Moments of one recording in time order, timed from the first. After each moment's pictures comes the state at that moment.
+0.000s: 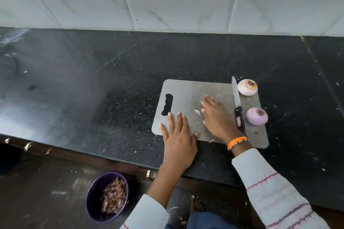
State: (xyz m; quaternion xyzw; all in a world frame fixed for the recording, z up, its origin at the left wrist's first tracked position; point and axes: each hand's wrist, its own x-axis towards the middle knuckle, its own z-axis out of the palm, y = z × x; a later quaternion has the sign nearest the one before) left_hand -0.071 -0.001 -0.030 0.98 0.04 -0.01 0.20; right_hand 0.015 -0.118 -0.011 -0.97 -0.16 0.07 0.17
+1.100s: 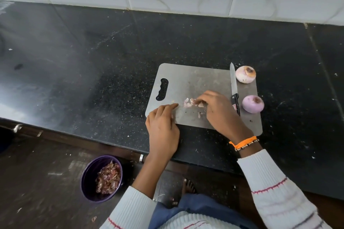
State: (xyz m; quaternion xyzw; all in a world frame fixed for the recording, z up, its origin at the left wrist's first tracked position) left_hand -0.083 0.009 -0.016 0.92 0.14 0.11 0.34; right_hand -0.007 -0.132 0.004 -0.94 -0.21 0.03 0.28
